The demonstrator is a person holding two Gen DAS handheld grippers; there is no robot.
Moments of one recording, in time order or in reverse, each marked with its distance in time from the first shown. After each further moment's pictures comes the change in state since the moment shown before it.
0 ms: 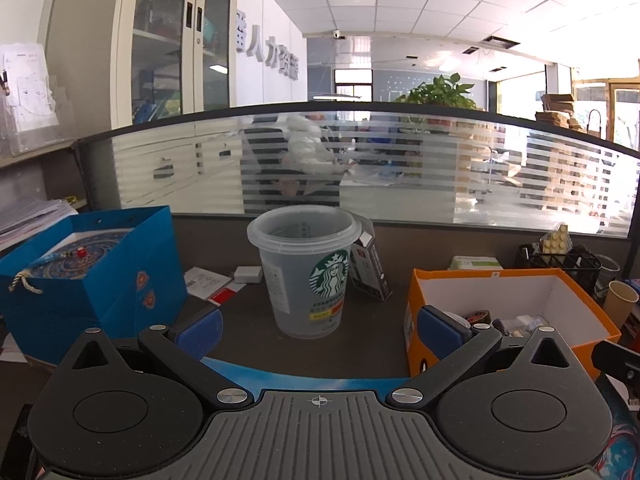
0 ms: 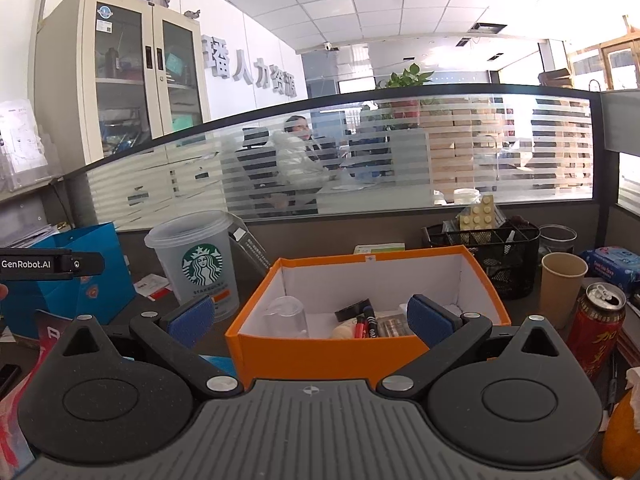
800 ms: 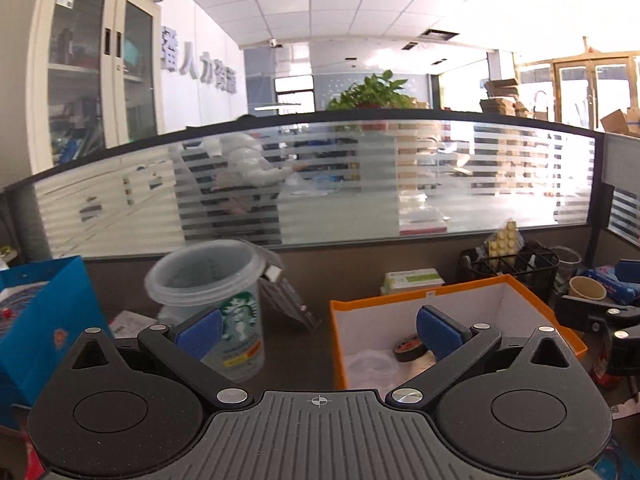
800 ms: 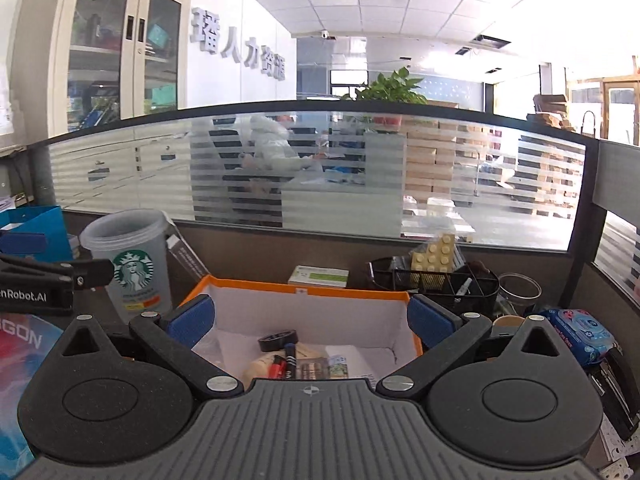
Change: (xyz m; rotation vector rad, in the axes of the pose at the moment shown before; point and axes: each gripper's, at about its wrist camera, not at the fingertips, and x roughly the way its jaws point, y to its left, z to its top) left arm 0.036 -0.075 0.032 0.118 -0.030 -0.118; right arm 0.038 -0.052 0.059 -0.137 0.048 -0.087
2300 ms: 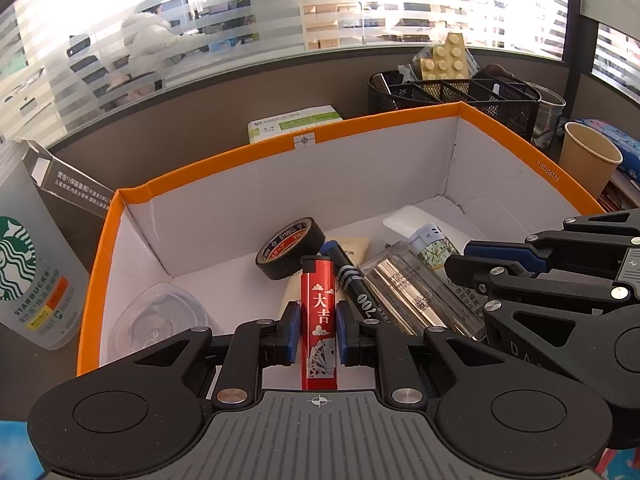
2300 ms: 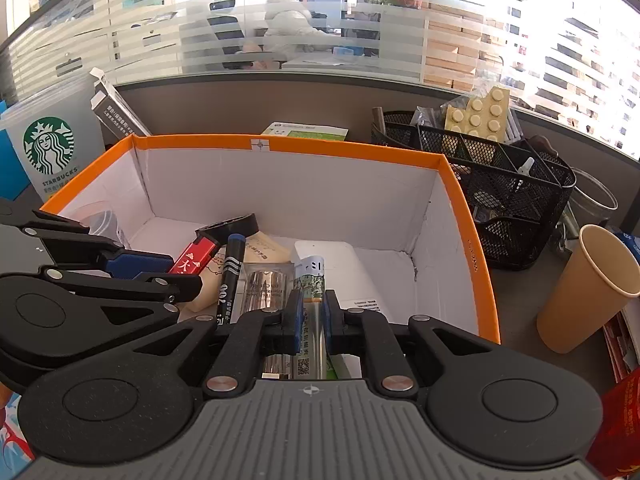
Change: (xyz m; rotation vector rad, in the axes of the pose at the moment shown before) left arm 0.188 -0.124 -0.056 0.166 0.424 -0.212; right arm 0.165 -0.042 -0.069 -0.020 0.352 0.035
